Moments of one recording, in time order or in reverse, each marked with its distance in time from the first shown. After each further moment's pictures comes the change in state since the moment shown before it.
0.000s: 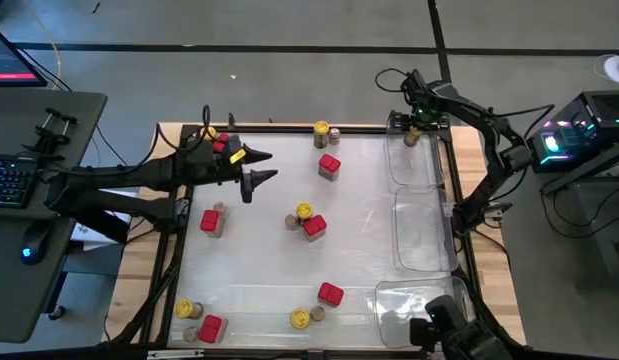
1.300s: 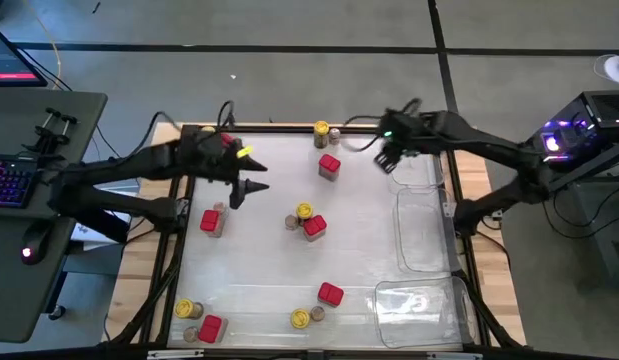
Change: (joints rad) left arm 0.032 0.024 0.158 -0.413 0.218 0.034; right arm 0.666 -0.334 0.118 -0.300 0.234 -0.131
